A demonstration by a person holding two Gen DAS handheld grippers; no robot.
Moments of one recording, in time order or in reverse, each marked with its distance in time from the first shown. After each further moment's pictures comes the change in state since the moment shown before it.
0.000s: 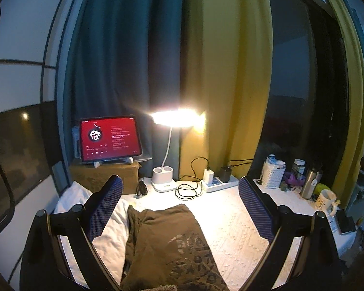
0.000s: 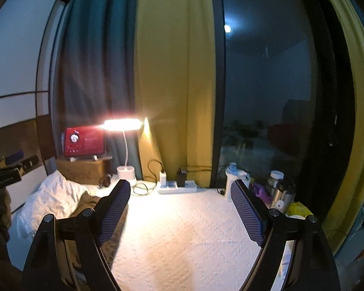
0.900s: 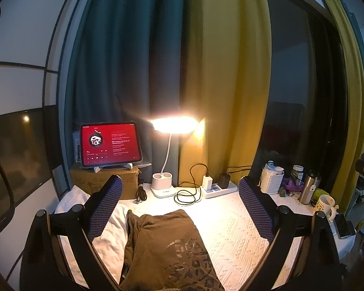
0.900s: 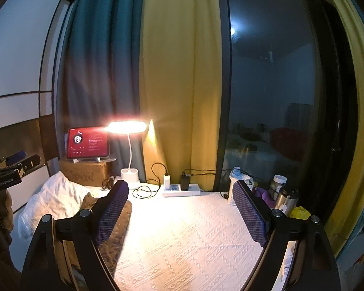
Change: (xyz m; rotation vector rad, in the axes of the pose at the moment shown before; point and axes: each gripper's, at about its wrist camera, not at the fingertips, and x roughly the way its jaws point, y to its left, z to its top) left arm -0.011 -0.007 0.000 -0.004 -0.042 0.011; right arm 0.002 0.011 0.006 -0.019 -0.005 0.006
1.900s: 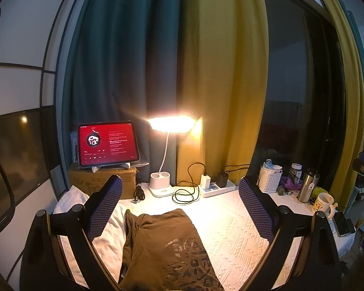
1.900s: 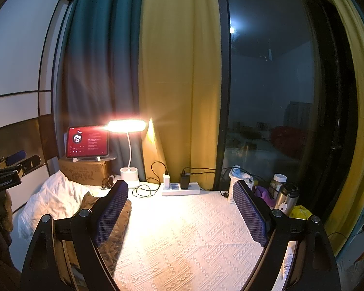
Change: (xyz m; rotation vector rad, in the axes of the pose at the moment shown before) left arm 0.002 -0.001 -0.001 0.007 0.004 -0.014; right arm 0.001 0.002 -0.002 0.000 0.007 -0.004
